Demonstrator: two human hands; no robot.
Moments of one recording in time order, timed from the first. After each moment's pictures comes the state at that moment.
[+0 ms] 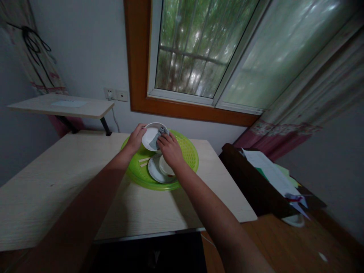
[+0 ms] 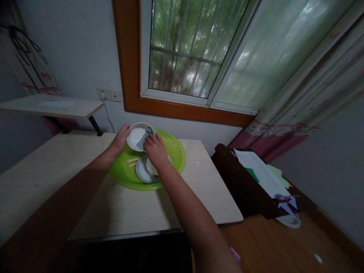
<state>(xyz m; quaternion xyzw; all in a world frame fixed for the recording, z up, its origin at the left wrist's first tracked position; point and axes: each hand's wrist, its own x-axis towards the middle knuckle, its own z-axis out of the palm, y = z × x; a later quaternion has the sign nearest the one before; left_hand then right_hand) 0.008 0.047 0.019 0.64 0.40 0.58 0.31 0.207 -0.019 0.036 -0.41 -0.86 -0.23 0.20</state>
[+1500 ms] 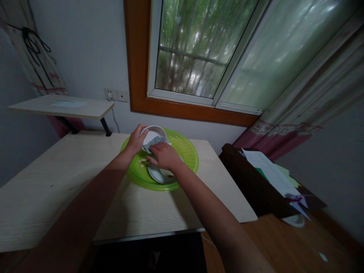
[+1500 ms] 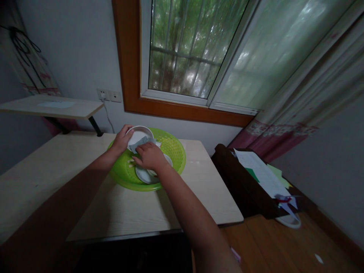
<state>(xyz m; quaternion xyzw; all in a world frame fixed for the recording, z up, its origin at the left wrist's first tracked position) 0.009 0.042 0.019 0.67 0.46 0.55 0.22 0.195 -0.029 0.032 -0.35 -0.92 -0.12 0.15</state>
